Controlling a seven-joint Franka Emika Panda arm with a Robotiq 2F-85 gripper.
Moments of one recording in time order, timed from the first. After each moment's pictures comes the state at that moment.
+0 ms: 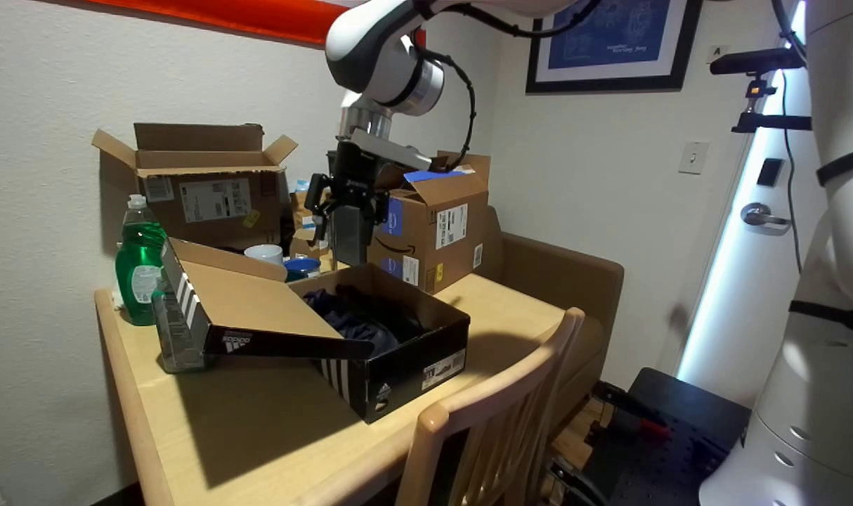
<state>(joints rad) 0.04 0.34 0.05 -1.79 0.32 2.08 0.03</state>
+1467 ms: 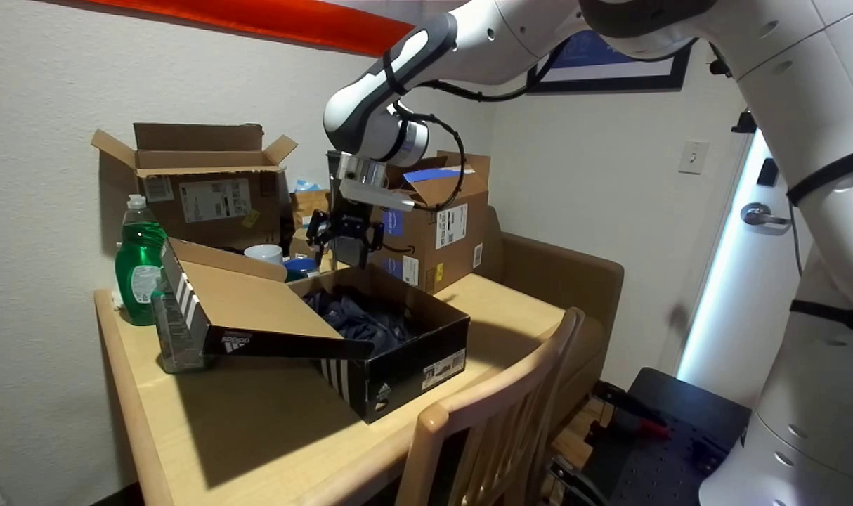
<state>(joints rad) 0.01 0.59 0.02 -1.62 0.31 2.26 0.15</state>
